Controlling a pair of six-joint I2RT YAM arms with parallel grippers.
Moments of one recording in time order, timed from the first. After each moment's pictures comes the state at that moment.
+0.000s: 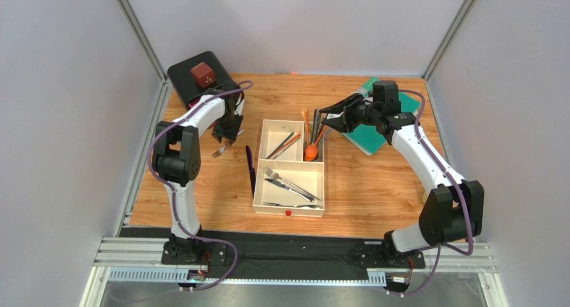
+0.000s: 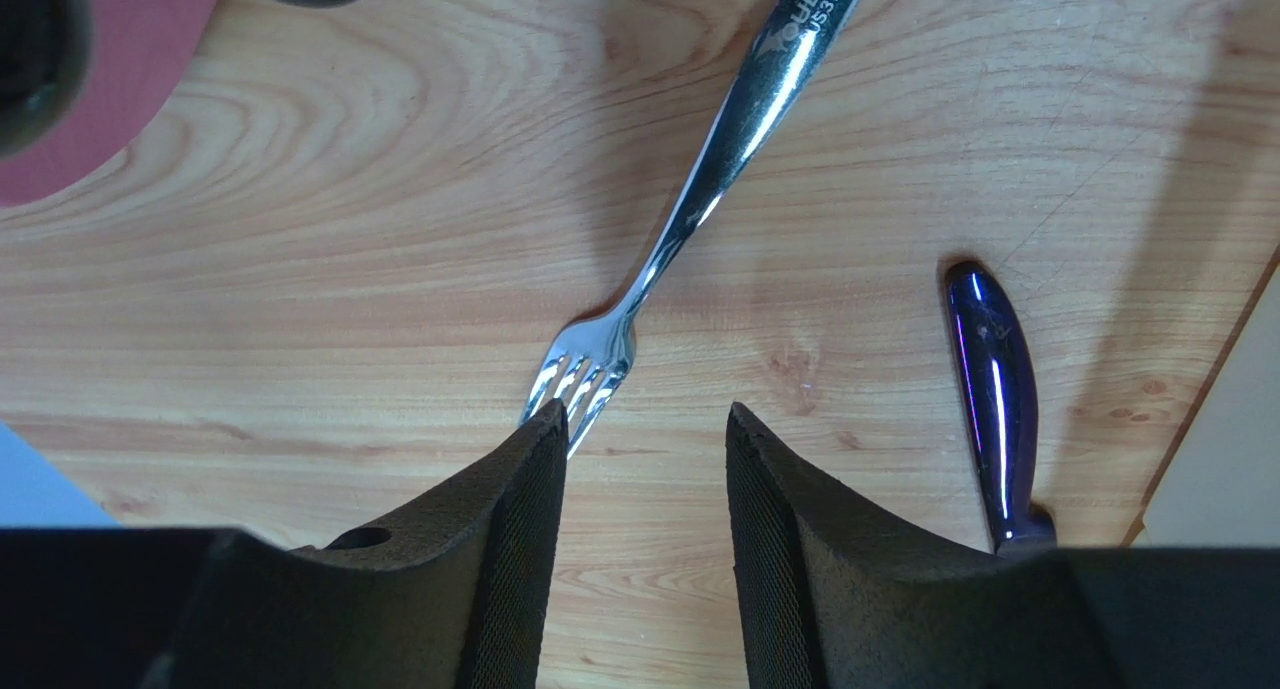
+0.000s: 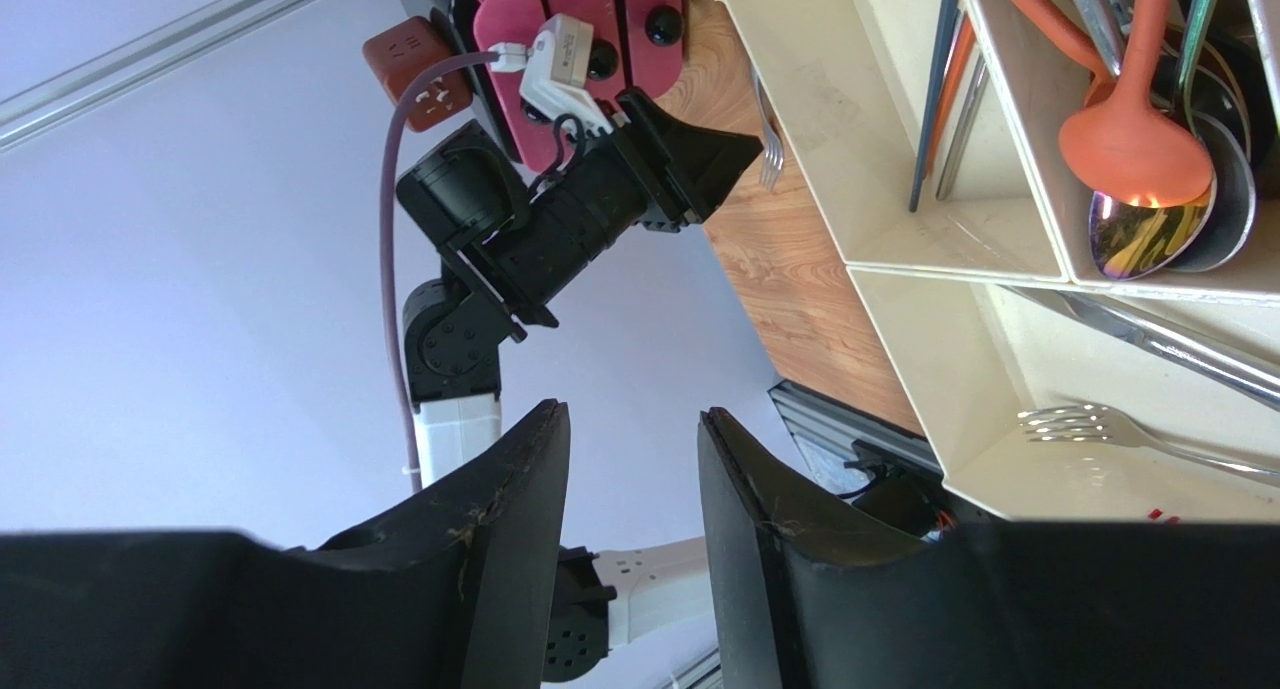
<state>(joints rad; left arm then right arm) -0.24 2.02 1.60 -0.94 -0.16 -0.02 0.21 1.45 1.20 -0.36 -0.63 1.42</state>
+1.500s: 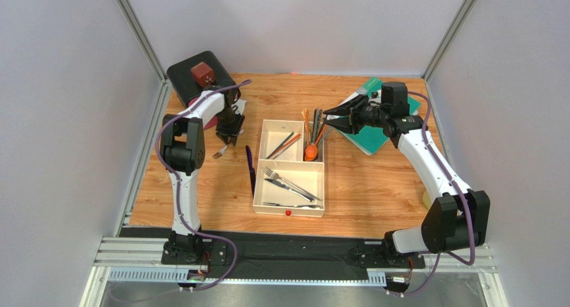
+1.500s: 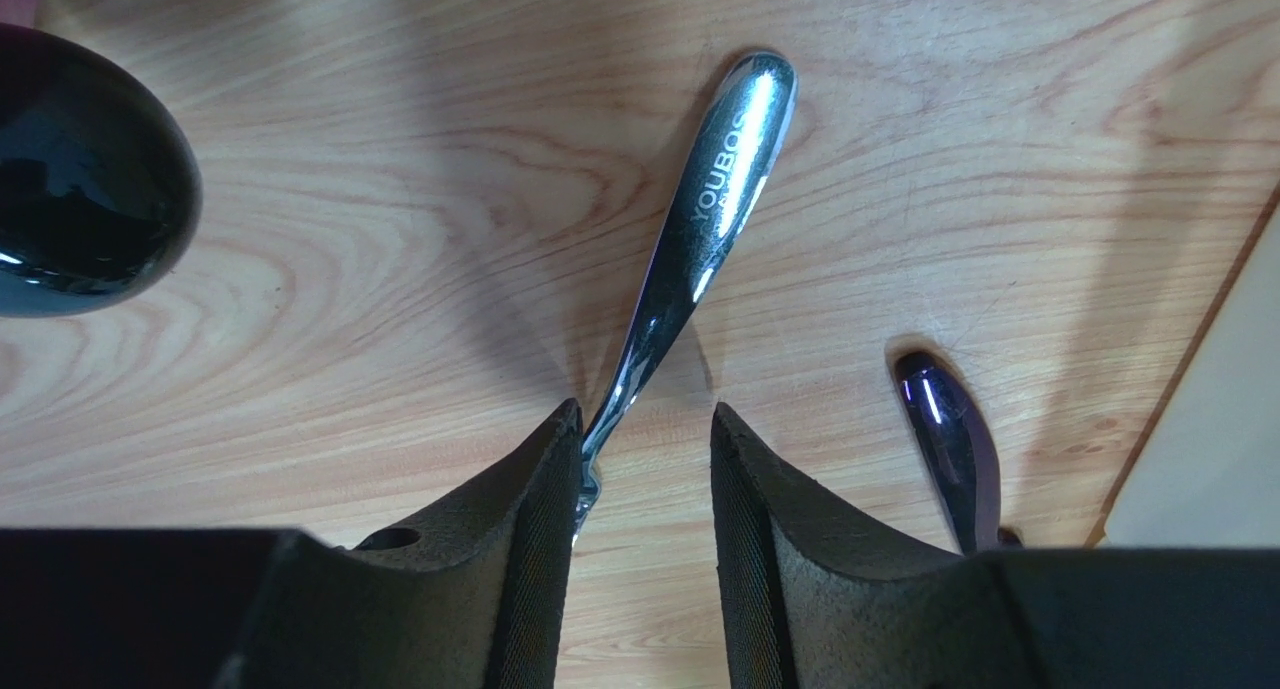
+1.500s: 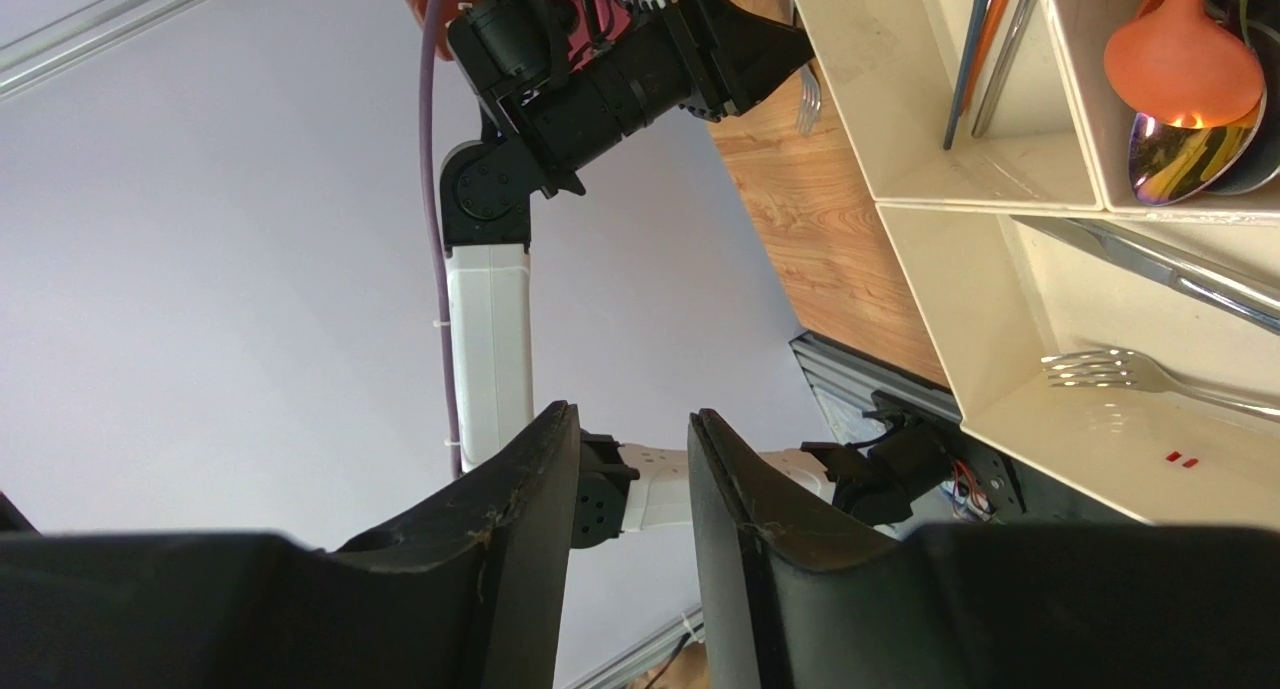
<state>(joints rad) -0.18 2.20 1.76 -1.00 0.05 0.08 0.16 1.39 1.17 -0.37 -0.74 1.42</state>
